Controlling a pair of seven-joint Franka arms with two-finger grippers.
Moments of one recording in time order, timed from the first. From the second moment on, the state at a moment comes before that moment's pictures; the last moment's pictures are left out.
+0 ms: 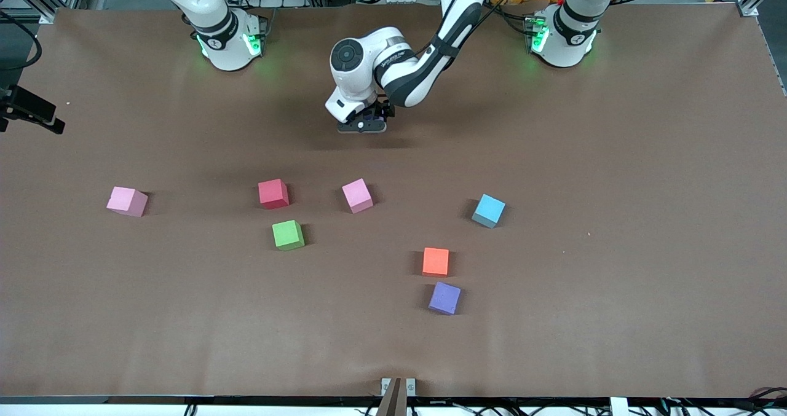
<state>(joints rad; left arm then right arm) -1.02 0.69 -0.11 -1.62 -0.06 2.23 -1.08 -0.01 0.04 -0.08 -1.43 0.01 1.44 -0.03</state>
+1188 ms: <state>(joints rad) -0.72 0.67 0.20 -1.54 -0.09 2.15 -0.69 0.02 0.04 -0.08 -1.42 0.01 1.44 -0.03</state>
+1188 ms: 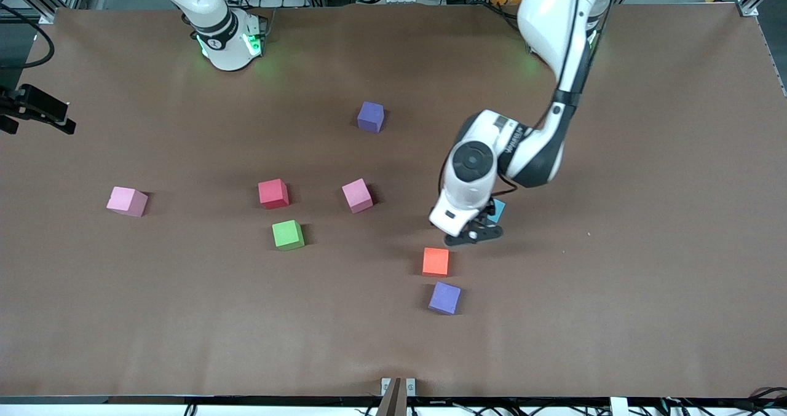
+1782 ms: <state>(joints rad) -0.64 0.62 0.19 -1.67 -0.14 2.12 -1.09 0.03 0.04 -0.08 -1.42 0.01 1.44 -0.03</state>
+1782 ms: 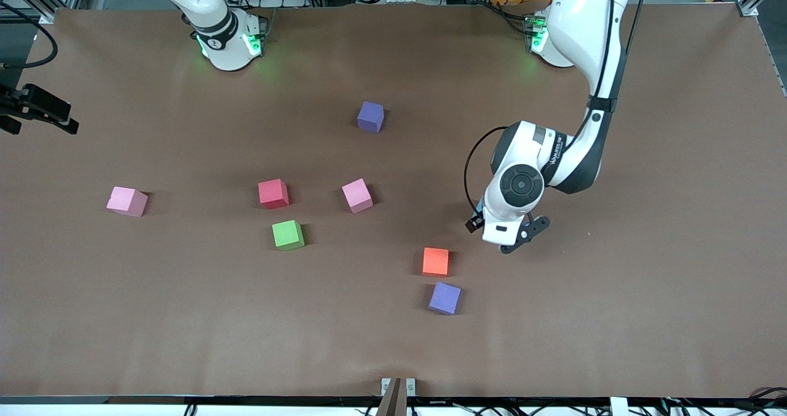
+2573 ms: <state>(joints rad) -0.68 0.53 0.19 -1.93 -0.14 2.42 -1.41 0.04 0.04 -0.08 -1.43 0.01 1.44 -0.03</state>
